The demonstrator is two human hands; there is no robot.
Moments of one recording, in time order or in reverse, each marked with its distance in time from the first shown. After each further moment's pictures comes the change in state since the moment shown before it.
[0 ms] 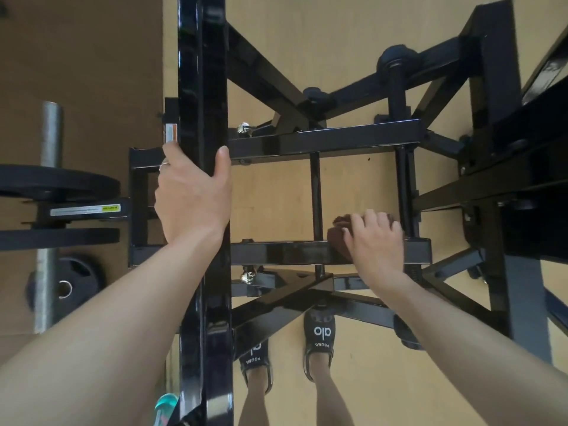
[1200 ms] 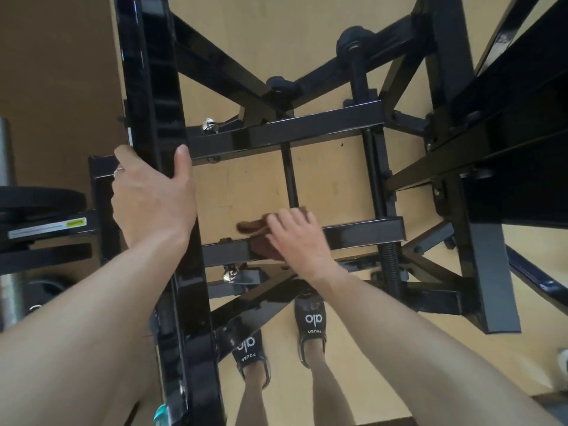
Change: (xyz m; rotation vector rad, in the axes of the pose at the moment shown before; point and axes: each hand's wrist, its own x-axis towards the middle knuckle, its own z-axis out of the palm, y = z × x) left_hand 0.002 -0.003 0.001 -0.011 -0.007 0.002; right_hand 0.003 -0.079 0.006 0.170 0.000 -0.311
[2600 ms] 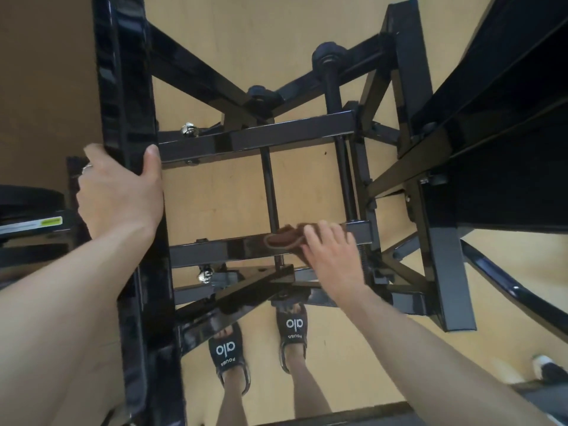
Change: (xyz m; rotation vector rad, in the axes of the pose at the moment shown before) left_hand -0.009 0.010 -0.004 0.016 0.015 -0.027; right_hand -0.085 0.074 -0.015 -0.008 0.042 0.235
